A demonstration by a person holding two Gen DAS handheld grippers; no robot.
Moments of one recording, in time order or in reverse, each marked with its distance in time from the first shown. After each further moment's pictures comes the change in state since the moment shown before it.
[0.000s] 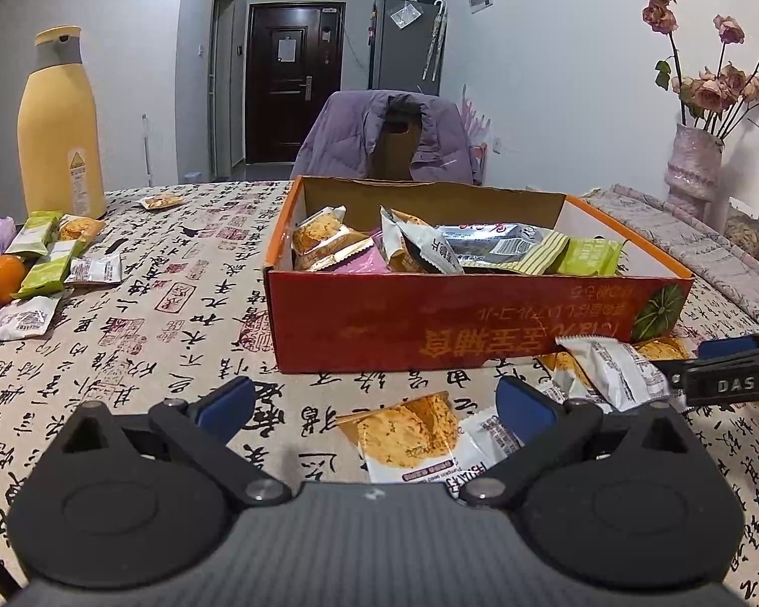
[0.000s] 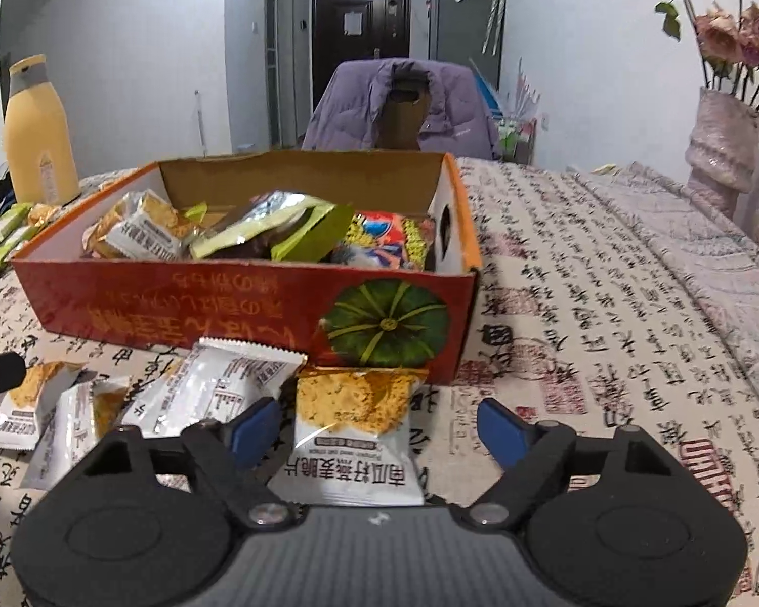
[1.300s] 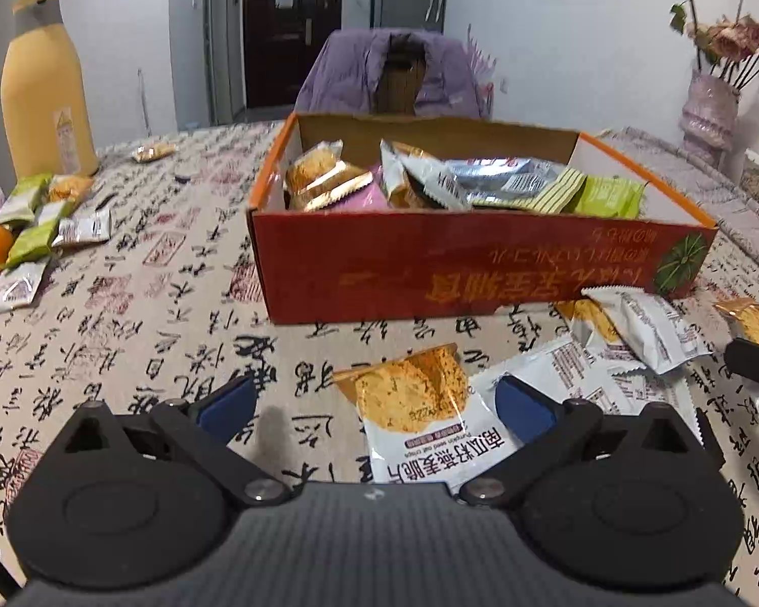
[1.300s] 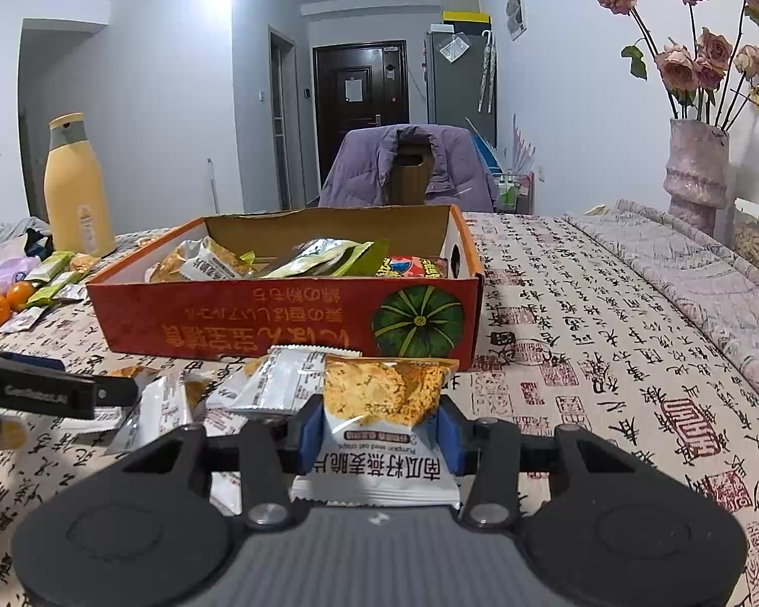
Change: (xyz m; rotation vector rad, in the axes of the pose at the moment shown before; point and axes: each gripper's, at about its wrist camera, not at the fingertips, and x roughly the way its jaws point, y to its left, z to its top) left arm 0.025 -0.004 0.000 0.015 0.170 0.023; right arm -0.067 0.013 -0.045 0.043 -0.189 0.031
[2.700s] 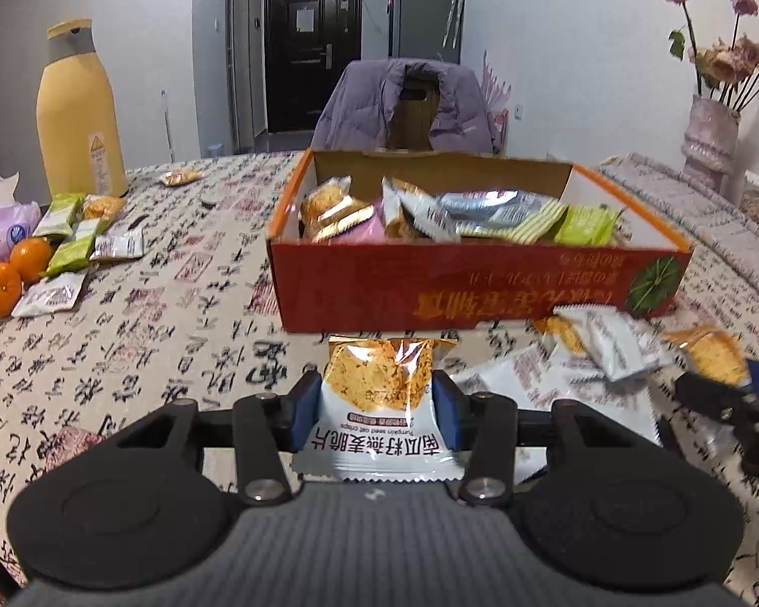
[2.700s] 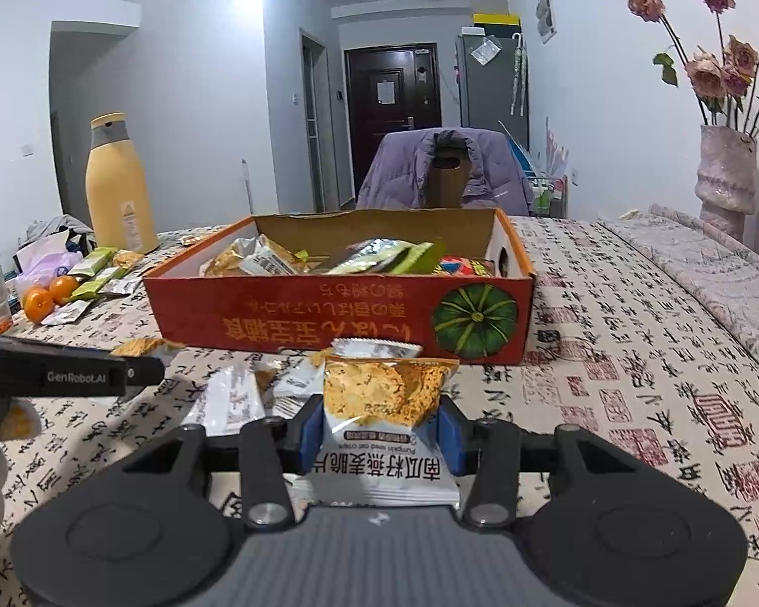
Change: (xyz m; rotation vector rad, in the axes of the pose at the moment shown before) left arm -0.045 -0.015 -0.006 -0.019 -0.088 0.043; right arm -0.014 0.023 -0.001 -0.024 -0.010 0.084
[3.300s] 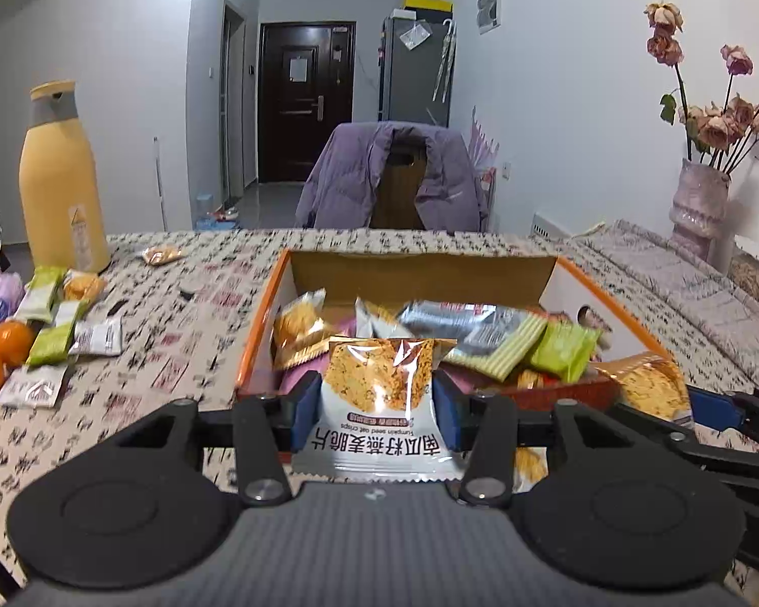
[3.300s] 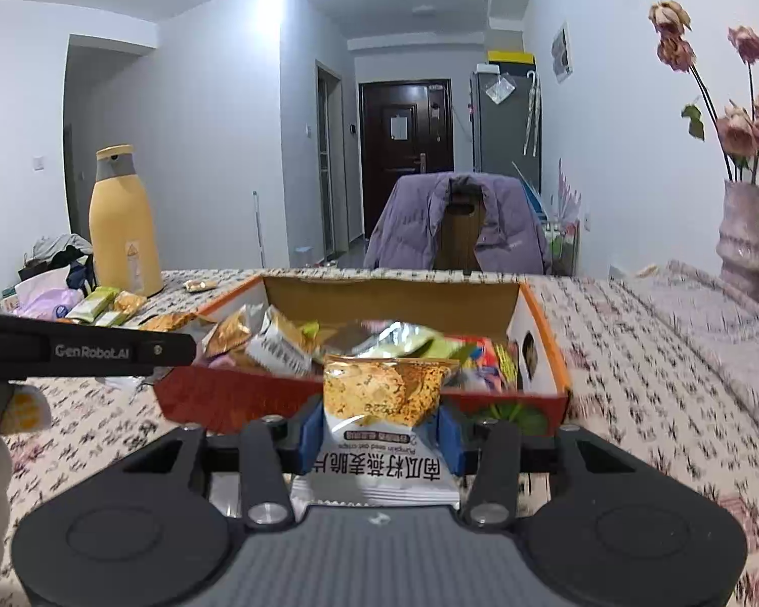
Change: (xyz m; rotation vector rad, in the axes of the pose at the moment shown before) left arm 0.004 -0.013 0.061 -0.008 -0.128 -0.029; right arm 0.028 0.010 0.053 -0.037 -0.097 0.007
